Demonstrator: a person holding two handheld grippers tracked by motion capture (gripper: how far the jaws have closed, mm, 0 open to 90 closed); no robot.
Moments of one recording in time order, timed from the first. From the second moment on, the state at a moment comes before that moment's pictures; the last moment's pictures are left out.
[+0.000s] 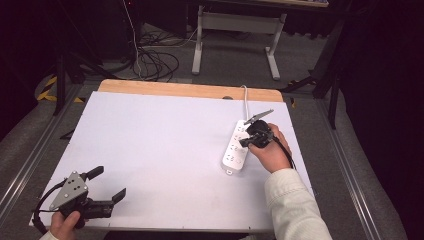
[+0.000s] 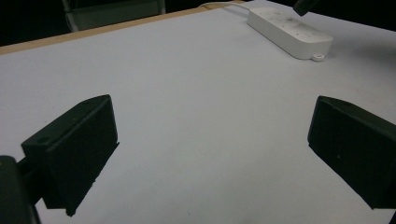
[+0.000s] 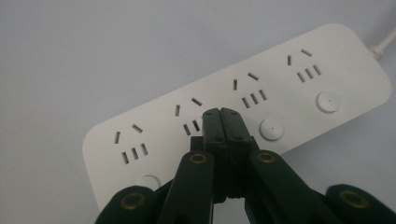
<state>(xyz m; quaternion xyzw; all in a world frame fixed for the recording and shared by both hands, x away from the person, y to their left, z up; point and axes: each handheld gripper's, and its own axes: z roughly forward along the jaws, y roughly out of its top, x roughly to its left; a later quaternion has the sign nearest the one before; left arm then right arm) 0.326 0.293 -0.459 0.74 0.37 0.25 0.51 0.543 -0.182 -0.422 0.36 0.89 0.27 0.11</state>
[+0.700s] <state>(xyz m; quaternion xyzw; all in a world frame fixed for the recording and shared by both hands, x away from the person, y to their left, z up) 0.326 0.293 -0.460 0.74 0.37 0.25 0.51 0.542 -0.177 -0.430 0.35 0.91 0.23 0.10</state>
